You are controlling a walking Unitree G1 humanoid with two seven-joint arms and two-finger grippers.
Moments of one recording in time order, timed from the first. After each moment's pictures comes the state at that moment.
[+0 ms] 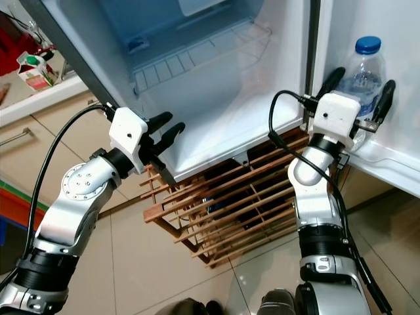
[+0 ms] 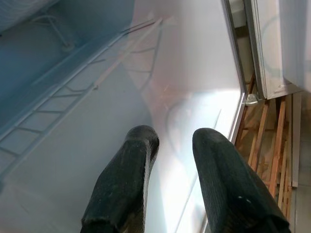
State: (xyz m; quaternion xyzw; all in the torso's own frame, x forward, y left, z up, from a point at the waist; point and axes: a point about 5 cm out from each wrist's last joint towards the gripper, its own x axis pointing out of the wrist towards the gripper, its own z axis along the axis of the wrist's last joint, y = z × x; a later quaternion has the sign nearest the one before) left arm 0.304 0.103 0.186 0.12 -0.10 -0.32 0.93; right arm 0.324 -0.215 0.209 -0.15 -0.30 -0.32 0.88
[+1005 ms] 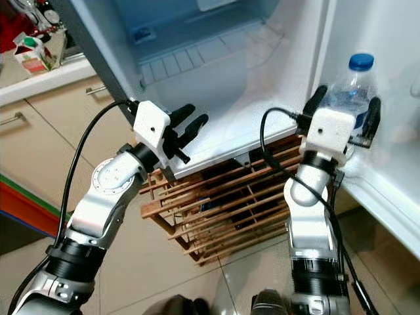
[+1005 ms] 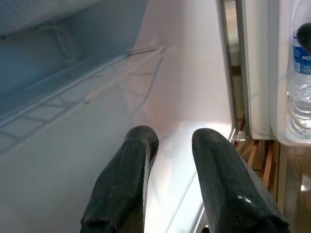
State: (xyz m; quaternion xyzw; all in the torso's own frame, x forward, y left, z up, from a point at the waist) left arm 0.312 0.064 0.186 0.07 -0.13 -0.34 0.93; right arm 0.287 -0.194 0.184 -0.12 -0.22 -0.24 0.94
